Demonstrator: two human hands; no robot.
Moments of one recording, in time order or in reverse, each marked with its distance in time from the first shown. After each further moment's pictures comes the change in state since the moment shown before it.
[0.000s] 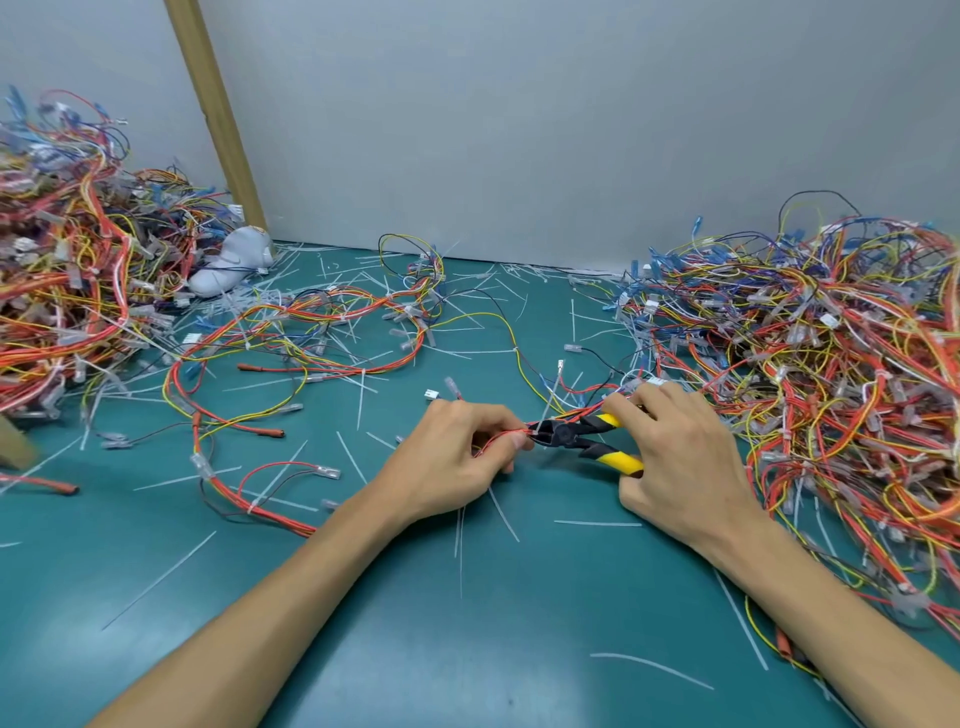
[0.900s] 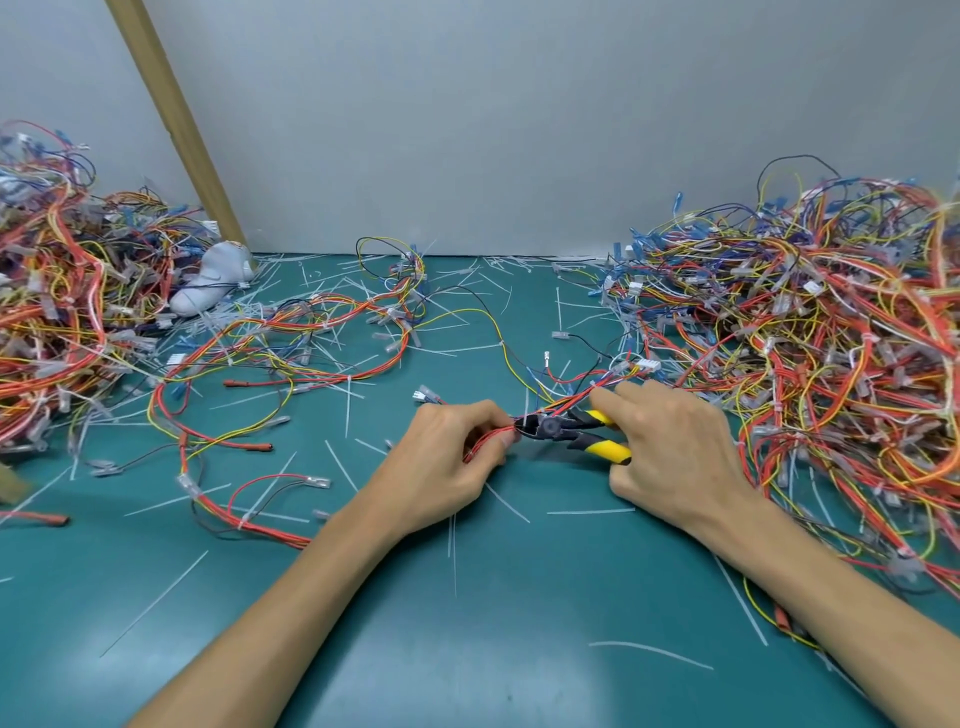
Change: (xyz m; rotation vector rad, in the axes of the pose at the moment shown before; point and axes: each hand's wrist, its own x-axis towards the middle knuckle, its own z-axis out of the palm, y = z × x) left_hand -0.002 0.004 0.004 0.143 0.018 0.072; right_hand -0.001 -0.004 -0.005 -0.029 -0.075 0.025
